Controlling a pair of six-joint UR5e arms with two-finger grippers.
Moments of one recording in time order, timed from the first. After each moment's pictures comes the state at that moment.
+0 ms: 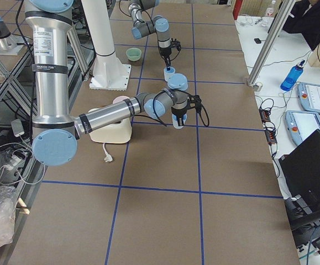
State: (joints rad) left arm -0.42 -2.31 -1.65 -1.65 -1.71 -1.53; right arm 1.05 -1.58 1.91 -1.24 2.22 0.68
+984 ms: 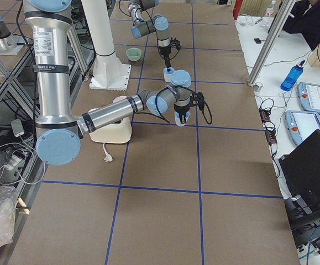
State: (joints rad) left arm -0.42 -2.29 -1.69 -1.66 -1.72 -1.50; right arm 1.08 -1.52 1.91 -1.32 2.24 0.68
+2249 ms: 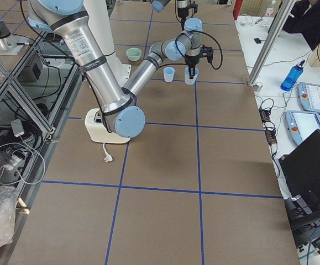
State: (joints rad) left arm -0.89 -1.89 -1.93 -1.75 -2.11 -0.95; right arm 0.88 -1.01 1.91 -1.72 2.12 0.97
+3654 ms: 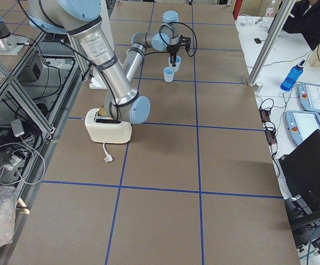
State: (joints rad) left arm -1.35 -1.60 -1.83 -1.95 -2.38 -0.52; right arm 0.60 -0.90 1.91 -1.73 1.93 1.24
